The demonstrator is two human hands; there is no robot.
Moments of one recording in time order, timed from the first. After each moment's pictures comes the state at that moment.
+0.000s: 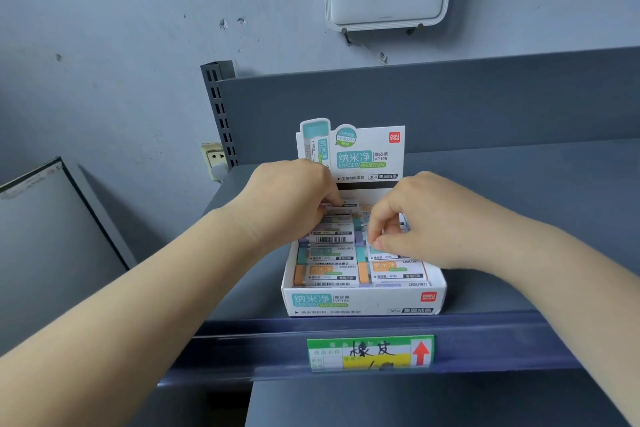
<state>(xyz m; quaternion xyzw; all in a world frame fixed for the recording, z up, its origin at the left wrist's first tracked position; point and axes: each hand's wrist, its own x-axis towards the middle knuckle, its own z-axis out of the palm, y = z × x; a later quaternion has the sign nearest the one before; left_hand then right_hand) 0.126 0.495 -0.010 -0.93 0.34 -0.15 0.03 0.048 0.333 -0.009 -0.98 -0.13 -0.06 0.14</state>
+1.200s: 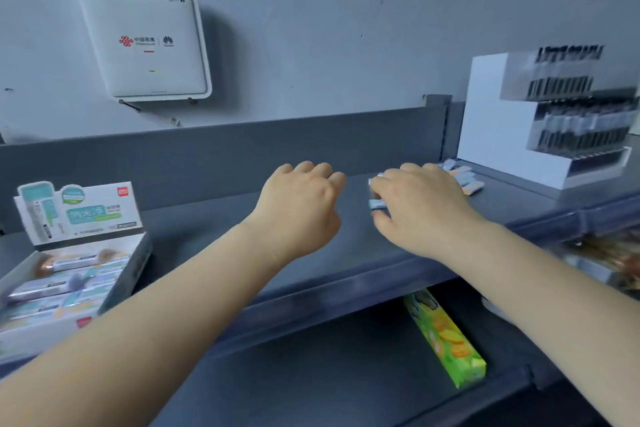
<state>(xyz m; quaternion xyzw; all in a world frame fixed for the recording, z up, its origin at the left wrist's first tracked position) -0.004 0.230 0.007 -0.82 0.47 -0.32 0.02 -0.095 0.094 0.004 -0.95 0.07 -0.27 -0.17</state>
